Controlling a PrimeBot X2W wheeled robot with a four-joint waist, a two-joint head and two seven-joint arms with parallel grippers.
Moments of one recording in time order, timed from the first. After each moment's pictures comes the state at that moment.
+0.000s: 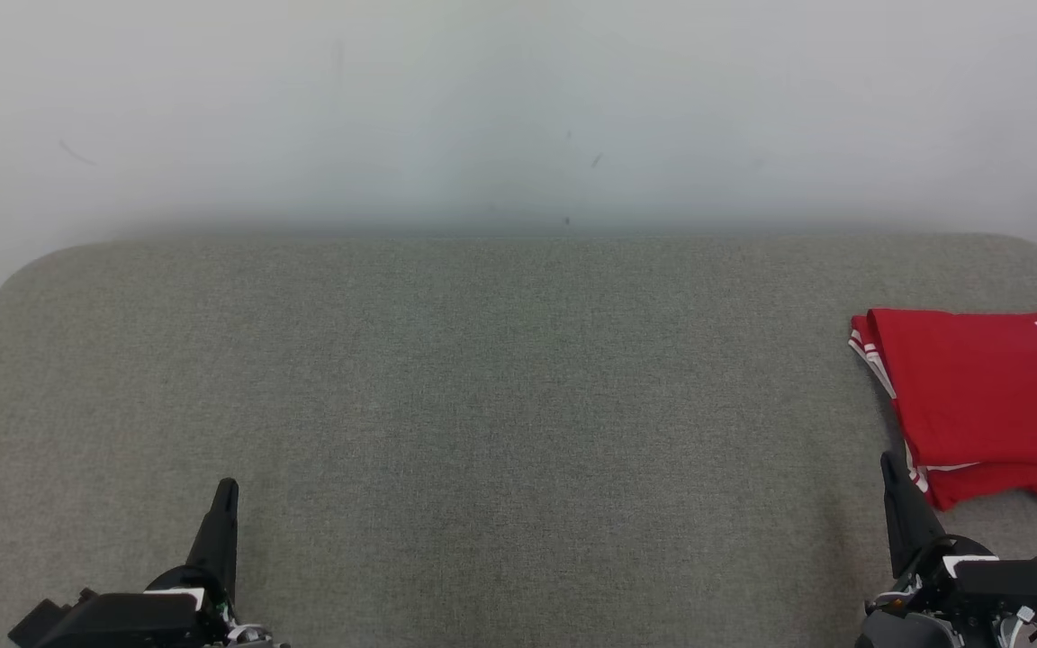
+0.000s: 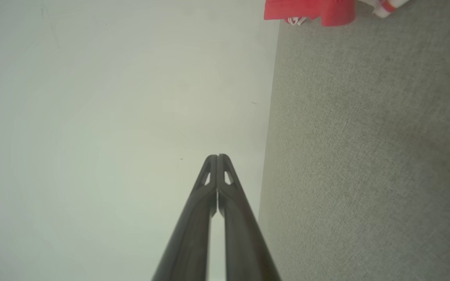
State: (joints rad) left arm -0.14 0.05 0.07 0.28 -1.61 -0.13 0.10; right arm -0.10 -0.05 -0.16 0.24 1.61 0.13 0.13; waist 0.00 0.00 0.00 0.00
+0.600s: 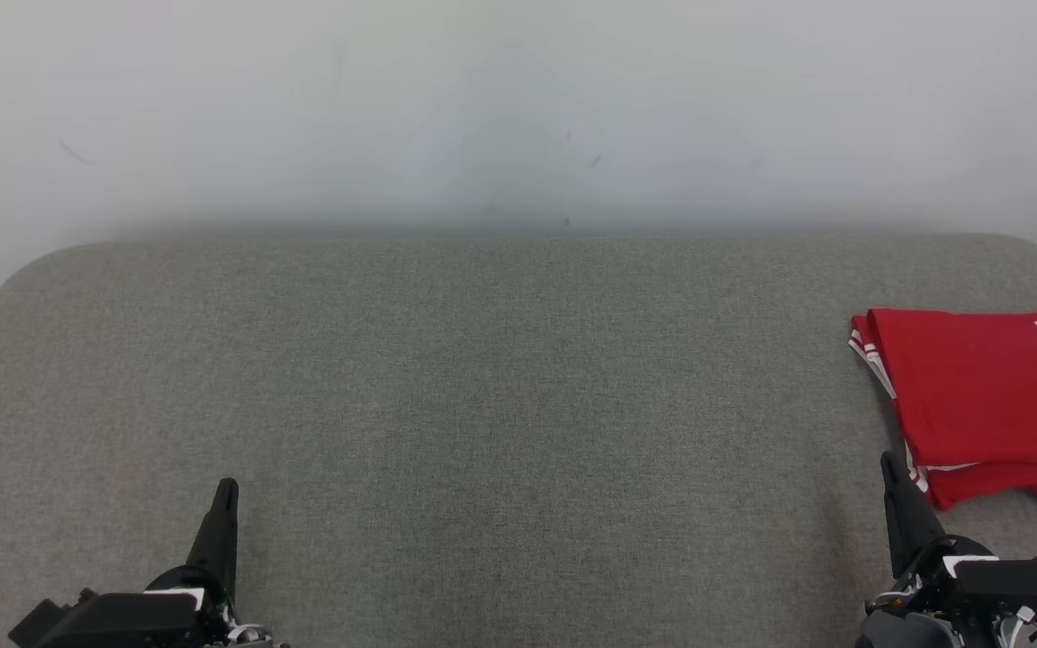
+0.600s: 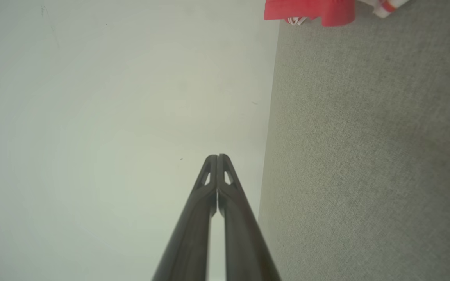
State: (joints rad) left arm -0.14 0.05 0.07 0.28 -1.61 -0.13 0.10; right arm -0.10 -0.05 -0.16 0.24 1.61 0.13 0.13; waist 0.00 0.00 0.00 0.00
